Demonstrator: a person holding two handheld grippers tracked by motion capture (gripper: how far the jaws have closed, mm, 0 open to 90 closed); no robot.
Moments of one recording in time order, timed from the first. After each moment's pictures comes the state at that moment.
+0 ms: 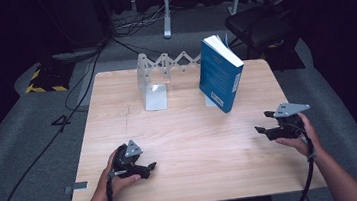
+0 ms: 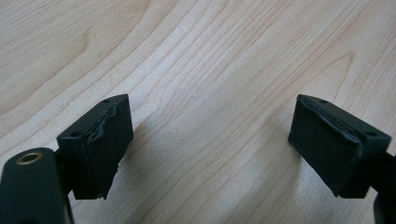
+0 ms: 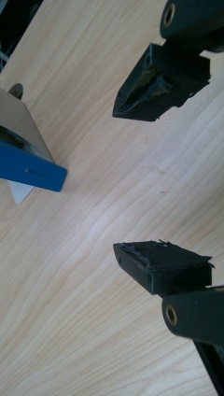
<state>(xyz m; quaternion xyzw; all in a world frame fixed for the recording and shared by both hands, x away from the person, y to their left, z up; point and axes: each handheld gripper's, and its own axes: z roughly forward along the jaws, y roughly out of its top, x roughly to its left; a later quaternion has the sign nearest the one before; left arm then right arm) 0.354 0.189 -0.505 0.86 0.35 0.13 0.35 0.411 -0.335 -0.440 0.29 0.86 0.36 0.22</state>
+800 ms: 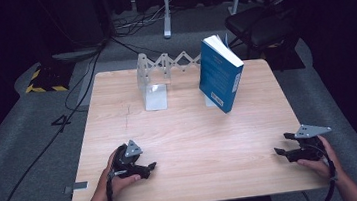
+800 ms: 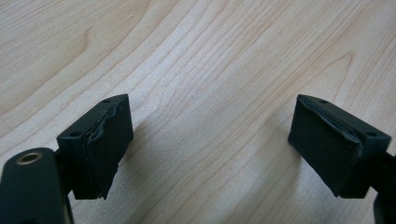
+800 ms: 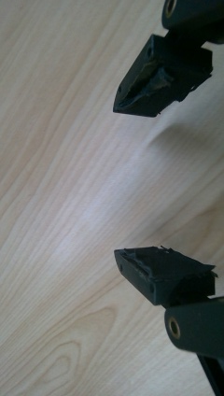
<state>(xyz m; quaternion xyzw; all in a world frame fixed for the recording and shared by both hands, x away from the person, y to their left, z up) 0.354 0.189 -0.505 0.86 0.35 0.13 0.35 0.363 -0.400 -0.493 0.35 0.85 0.35 0.18</state>
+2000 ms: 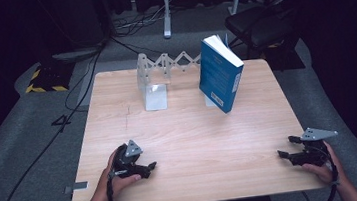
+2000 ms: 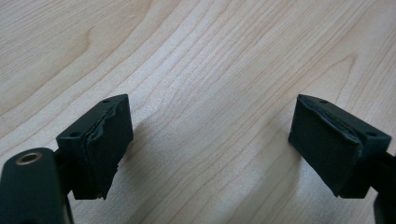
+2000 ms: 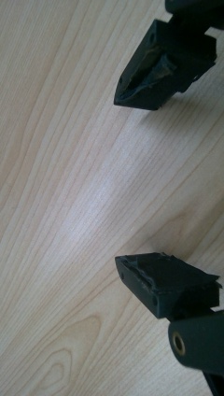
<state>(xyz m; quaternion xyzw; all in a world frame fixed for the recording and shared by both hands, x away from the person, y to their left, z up) 0.354 0.189 -0.505 0.86 0.35 0.13 0.35 0.356 -0.414 -0.504 0.38 0.83 0.37 0.17</state>
